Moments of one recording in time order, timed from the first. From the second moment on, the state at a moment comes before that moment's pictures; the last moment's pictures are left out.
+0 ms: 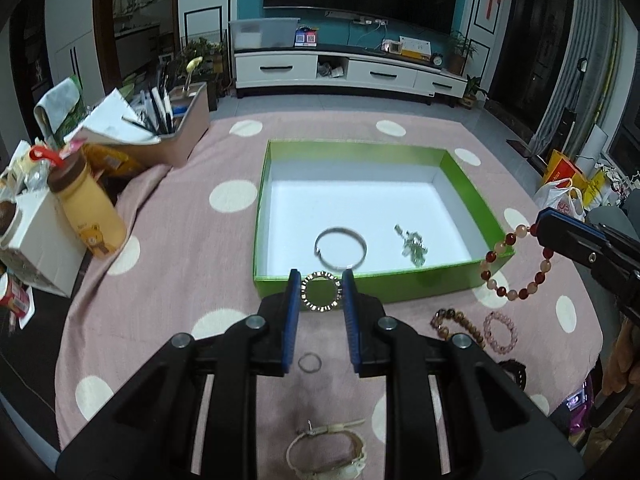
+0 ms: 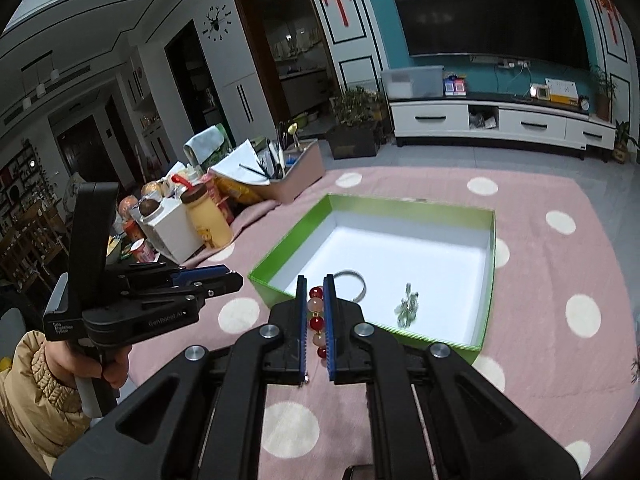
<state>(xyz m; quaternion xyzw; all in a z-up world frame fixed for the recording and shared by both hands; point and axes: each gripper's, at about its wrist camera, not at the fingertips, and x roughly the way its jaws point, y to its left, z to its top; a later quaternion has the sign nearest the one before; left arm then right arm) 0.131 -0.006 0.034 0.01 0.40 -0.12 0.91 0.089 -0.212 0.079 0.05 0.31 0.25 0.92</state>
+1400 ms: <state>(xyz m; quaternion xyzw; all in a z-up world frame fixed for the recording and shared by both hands) 0.219 -0.047 0.023 0.05 0.41 -0.13 0.90 0.170 -0.217 0.056 0.06 0.34 0.22 0.91</state>
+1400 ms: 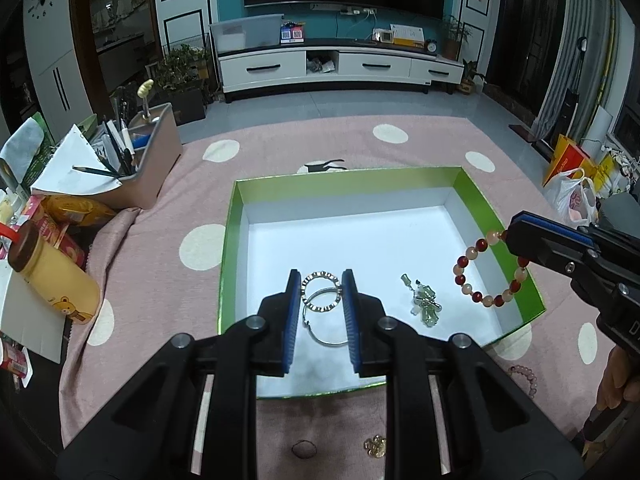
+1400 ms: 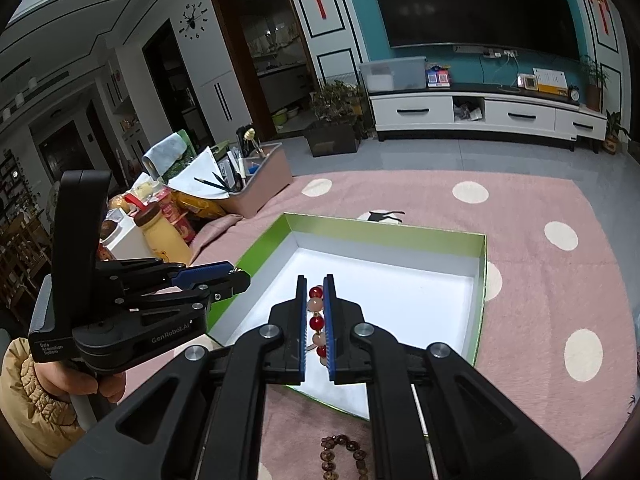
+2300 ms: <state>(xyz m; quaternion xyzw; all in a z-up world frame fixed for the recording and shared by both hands) 0.244 -0.060 -0.018 0.07 0.45 -0.12 0.88 0.197 -0.210 0.016 0.02 0.40 0.18 0.90</state>
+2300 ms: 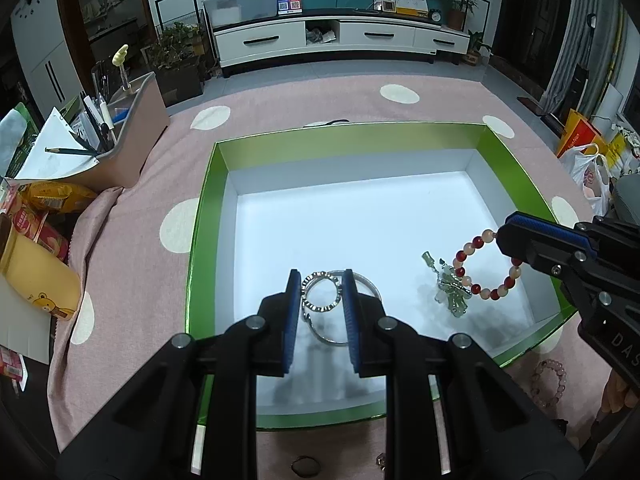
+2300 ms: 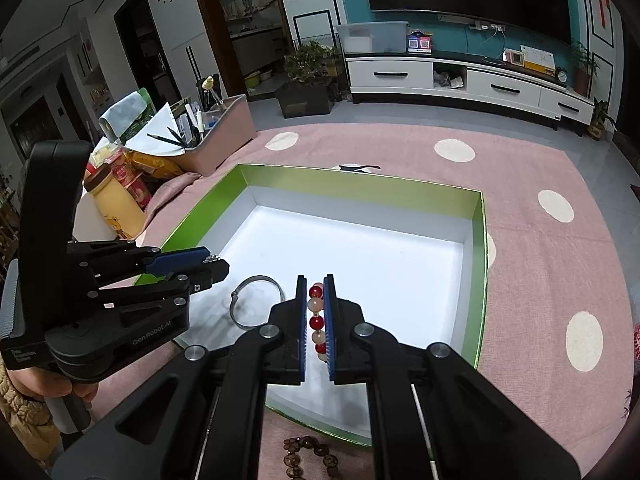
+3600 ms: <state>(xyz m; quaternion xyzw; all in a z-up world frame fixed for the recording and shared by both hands) 0.211 -0.039 0.010 0.06 0.43 -0.09 0.90 0.151 -0.235 0.045 0.03 0.36 0.14 0.92</state>
